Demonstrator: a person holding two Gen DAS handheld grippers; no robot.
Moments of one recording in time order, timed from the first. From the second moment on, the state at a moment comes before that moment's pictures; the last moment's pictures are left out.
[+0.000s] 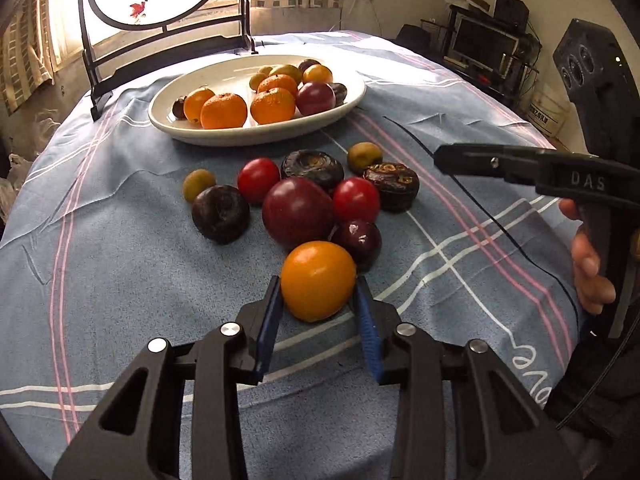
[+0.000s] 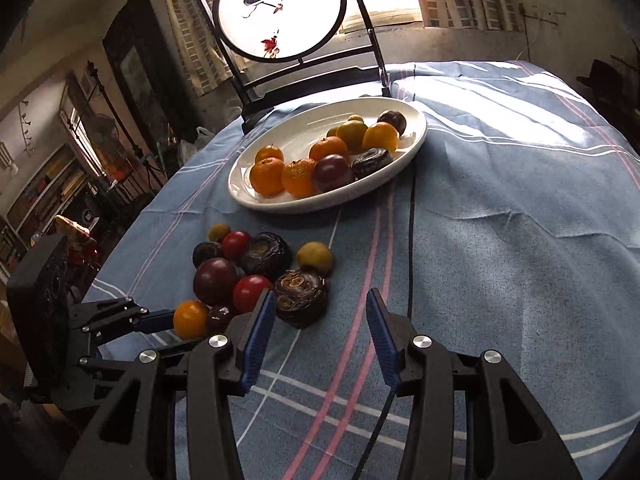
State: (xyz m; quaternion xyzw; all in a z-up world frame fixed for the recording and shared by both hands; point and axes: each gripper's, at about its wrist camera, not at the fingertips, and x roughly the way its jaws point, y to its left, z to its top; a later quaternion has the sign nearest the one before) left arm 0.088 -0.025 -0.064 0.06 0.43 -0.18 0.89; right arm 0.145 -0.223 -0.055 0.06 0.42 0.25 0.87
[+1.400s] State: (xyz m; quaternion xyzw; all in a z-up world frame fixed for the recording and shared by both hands) left arm 0.125 0.017 -0.006 -0.02 0.36 -0.19 0.91; right arm 0.196 -0.216 0.004 0.06 0.39 0.25 0.88
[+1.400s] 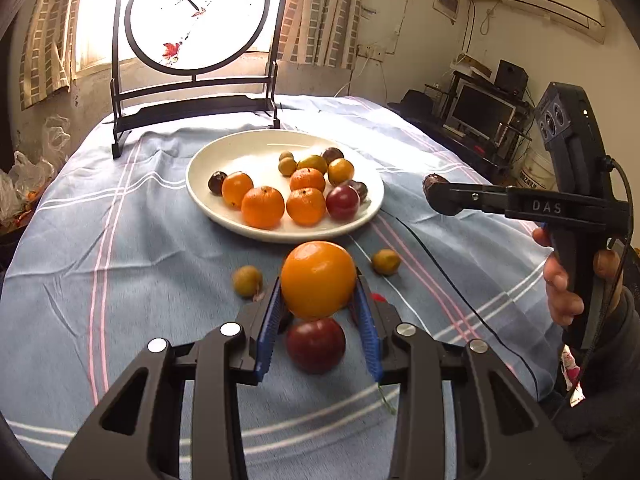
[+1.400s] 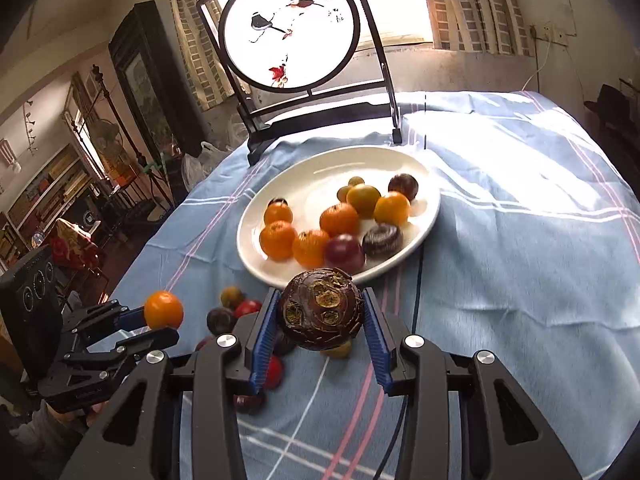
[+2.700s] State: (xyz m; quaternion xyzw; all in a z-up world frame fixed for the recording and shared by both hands) left arm 0.130 0.000 -0.058 0.04 0.44 -0.15 0.89; right arm 0.174 -0.234 -0.050 0.10 0.40 0.24 0.88
